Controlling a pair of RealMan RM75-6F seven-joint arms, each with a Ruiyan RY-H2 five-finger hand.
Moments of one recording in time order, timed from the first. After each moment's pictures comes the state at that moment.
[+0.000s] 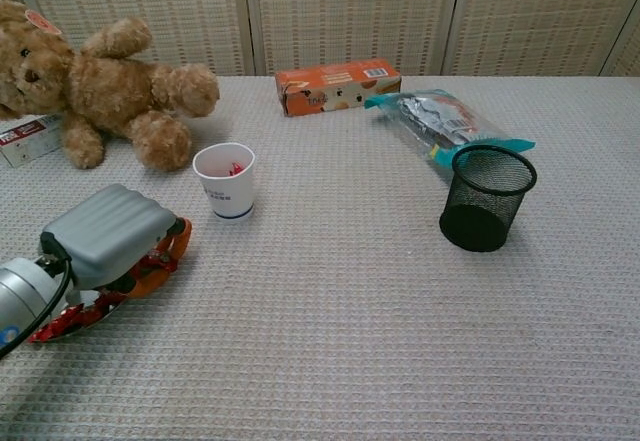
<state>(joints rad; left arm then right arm) -0.51 -1.81 -0.04 -1.21 1.37 1.20 0.72 0.09 -1.08 0.03 -1.64 -1.55 1.45 -0.03</state>
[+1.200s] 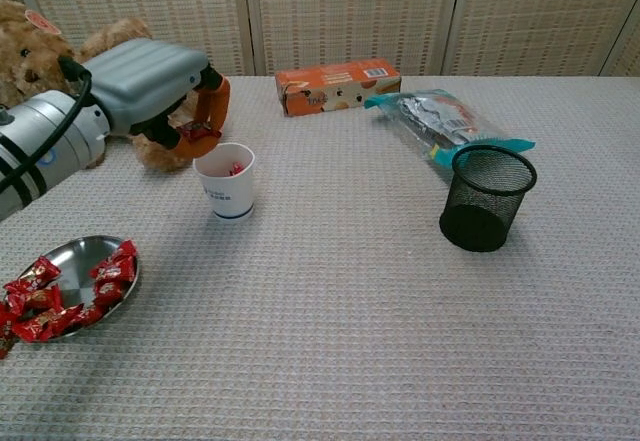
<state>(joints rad) -0.69 -1.66 -0.29 -1.47 1.28 1.12 0.69 0.09 -1.09 0.03 -1.64 -1.53 1.44 -0.05</state>
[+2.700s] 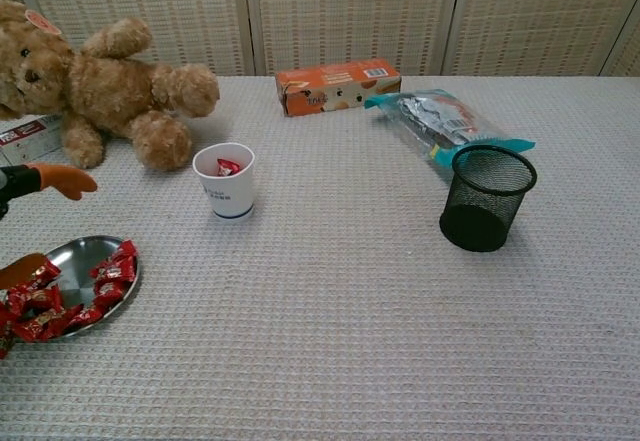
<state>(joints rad) -0.33 -1.44 0.16 -1.59 1.50 1.49 0.47 0.09 -1.08 0.01 -1.65 -1.58 1.46 -0.04</state>
